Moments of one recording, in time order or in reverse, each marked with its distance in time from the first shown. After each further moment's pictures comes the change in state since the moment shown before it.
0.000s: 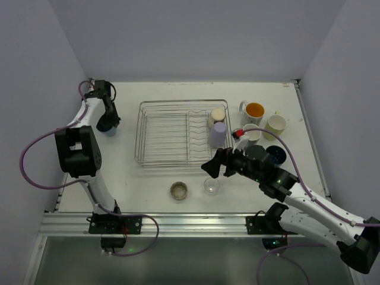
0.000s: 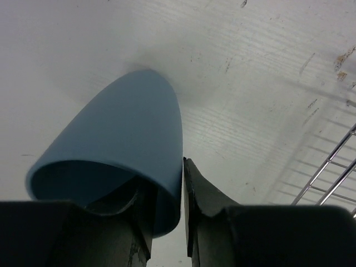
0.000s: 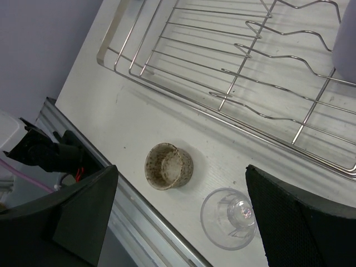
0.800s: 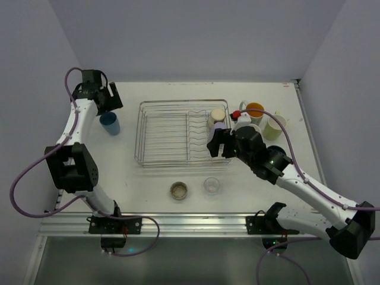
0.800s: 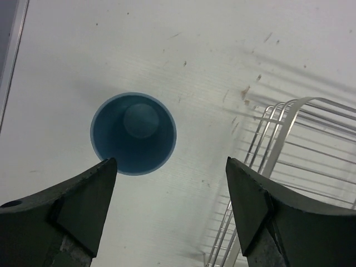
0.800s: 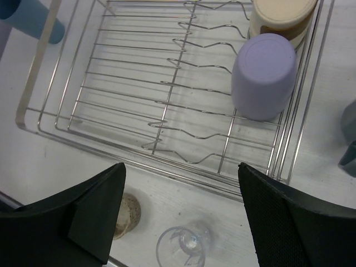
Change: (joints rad) left arm 0.000 -0.184 0.023 0.054 0.066 -0.020; right arm -0.034 0.193 0.256 -0.175 0.277 -0.087
